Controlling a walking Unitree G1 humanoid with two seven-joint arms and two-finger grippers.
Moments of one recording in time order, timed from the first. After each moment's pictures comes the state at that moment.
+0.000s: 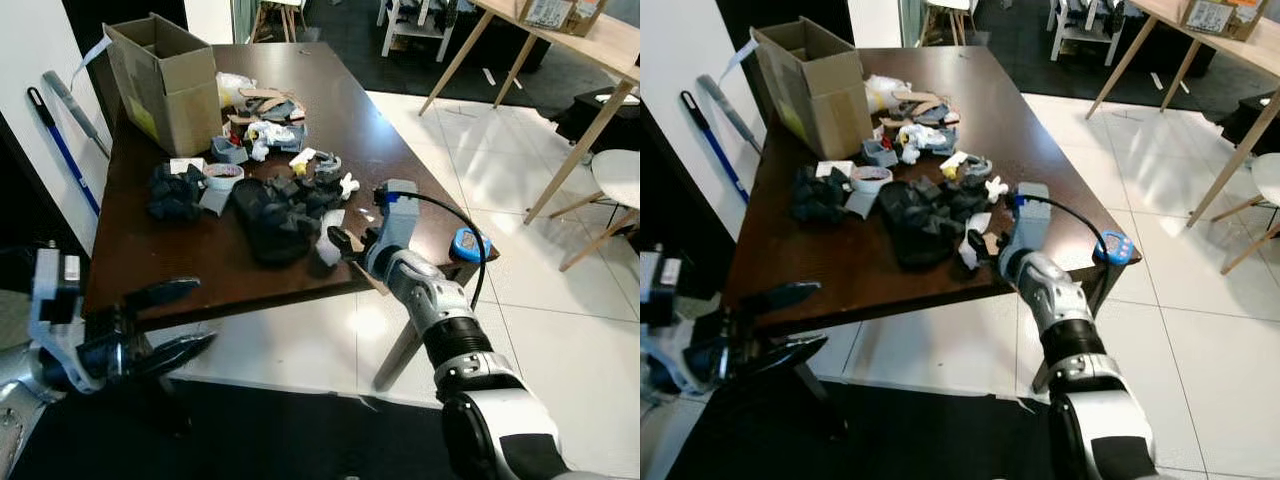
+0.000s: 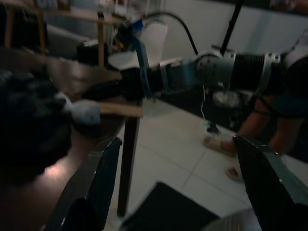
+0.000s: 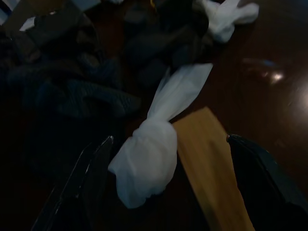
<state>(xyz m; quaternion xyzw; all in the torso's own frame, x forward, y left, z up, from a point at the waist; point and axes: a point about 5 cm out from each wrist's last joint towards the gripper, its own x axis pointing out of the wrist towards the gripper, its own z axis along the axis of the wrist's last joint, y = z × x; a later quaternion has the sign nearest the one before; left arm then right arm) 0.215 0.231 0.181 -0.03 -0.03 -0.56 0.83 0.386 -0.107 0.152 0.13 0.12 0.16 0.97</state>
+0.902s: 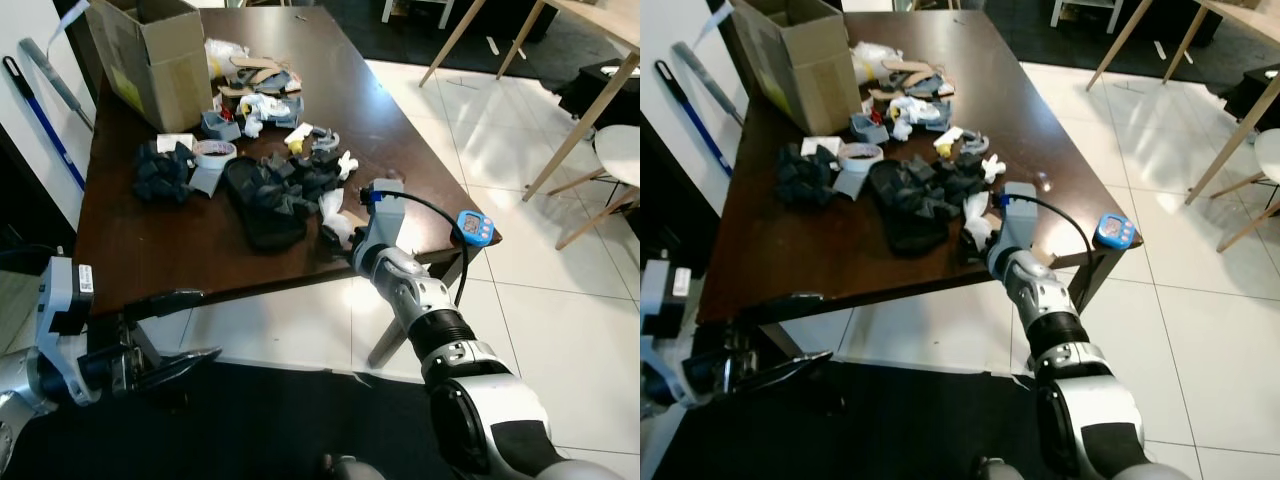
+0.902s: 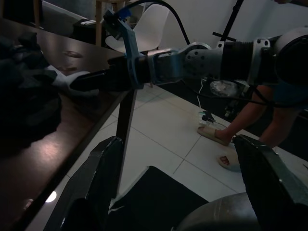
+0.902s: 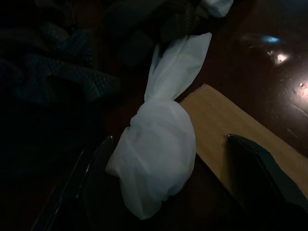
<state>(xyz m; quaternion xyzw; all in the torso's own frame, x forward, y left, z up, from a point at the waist) 0.197 0.227 0.189 -0.01 -0.02 -0.56 0.83 0.392 -0.102 0.156 0.11 0.10 0.14 0.98</state>
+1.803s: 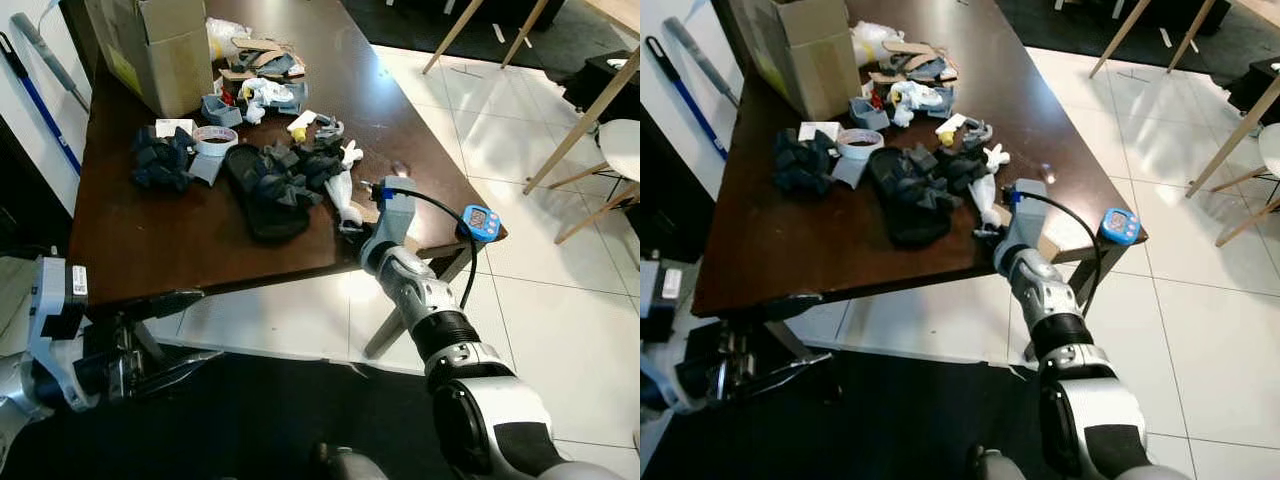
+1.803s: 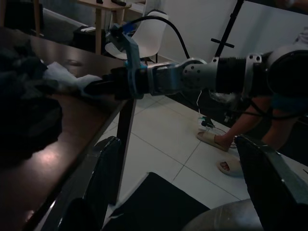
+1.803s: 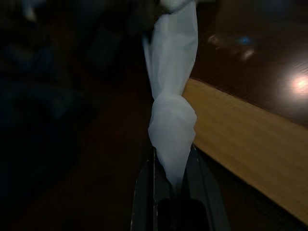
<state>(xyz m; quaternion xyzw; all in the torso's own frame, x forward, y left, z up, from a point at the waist) 0.198 0.222 0.203 0.00 -0.04 -0.57 0.82 0.392 -0.118 0.159 0.16 0.06 0.10 0.98</state>
